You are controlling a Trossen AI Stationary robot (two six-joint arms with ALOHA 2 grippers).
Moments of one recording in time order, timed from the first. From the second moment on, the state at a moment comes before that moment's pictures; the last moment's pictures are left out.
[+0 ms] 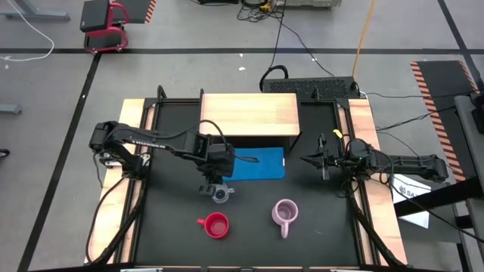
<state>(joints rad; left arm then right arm) -0.06 1.63 1.38 -0.95 0.27 0.04 -0.11 0.16 0.02 0.13 -0.08 0.07</state>
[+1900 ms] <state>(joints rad) -0.07 1.63 1.23 -0.86 0.21 0.01 -0.10 0.16 0.01 0.12 -0.08 0.07</state>
